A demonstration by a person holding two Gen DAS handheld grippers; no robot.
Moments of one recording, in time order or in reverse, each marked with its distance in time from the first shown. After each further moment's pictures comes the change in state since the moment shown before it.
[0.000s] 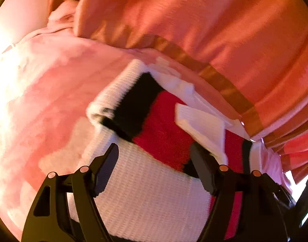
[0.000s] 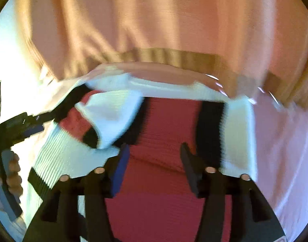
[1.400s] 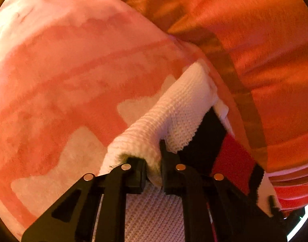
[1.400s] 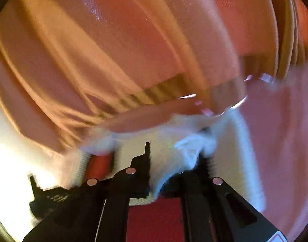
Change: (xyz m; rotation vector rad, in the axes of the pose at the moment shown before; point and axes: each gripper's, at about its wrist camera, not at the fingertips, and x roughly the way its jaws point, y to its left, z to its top) left arm 0.082 0.046 0.028 -0.311 0.108 -0.028; right arm 0.030 -0.135 0.007 0.448 -0.026 0.004
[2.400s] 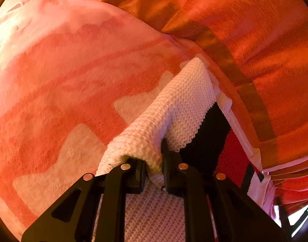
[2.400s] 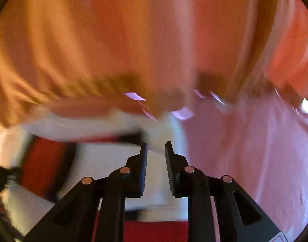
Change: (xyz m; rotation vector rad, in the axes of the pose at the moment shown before) left arm -0.001 -0.010 -0.005 0.065 -0.035 0.050; right arm -0.043 0.042 0.009 -0.153 -0.129 -0.231
